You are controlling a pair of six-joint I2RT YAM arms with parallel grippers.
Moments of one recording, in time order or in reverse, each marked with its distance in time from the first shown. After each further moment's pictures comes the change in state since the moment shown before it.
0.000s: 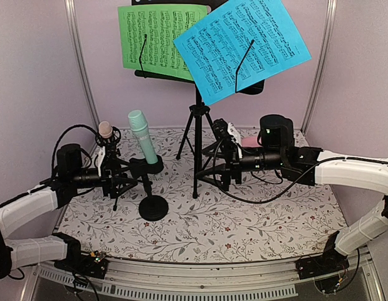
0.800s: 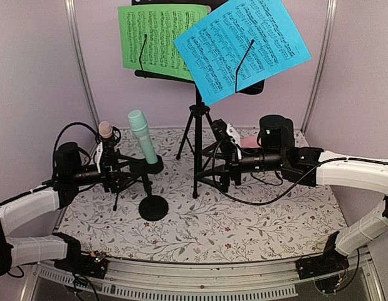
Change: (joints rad) left arm 0.000 0.028 -0.024 0.192 0.010 -0.061; right arm 0.023 -0.010 0.003 -0.017 0.026 0.001
